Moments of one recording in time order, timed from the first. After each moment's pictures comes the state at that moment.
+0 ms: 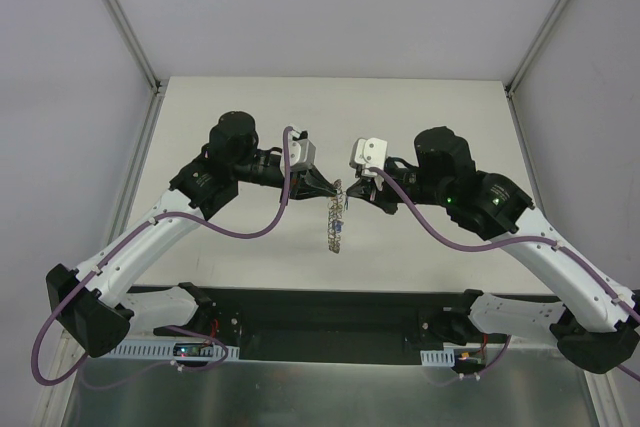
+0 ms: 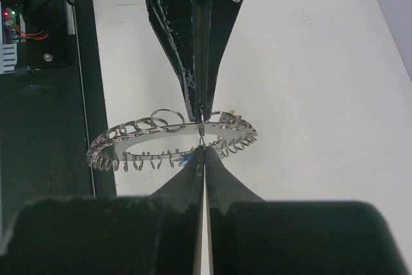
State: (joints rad) left arm -0.64 1.16 1.12 -0.23 1.01 0.27; right arm 0.86 1.08 1.33 -0.70 -0.39 -0.42
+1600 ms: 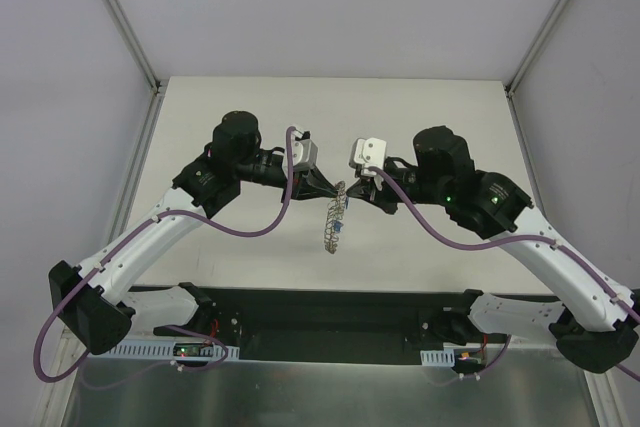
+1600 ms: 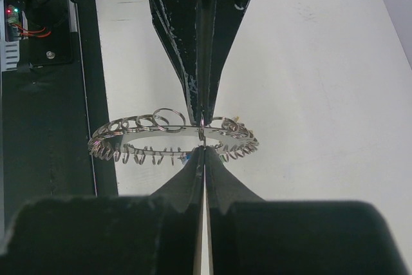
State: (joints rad) left arm -0.64 1.17 1.12 -0.23 1.02 0.28; right arm 0.86 1.09 1.33 -0.71 -0.40 -0.42
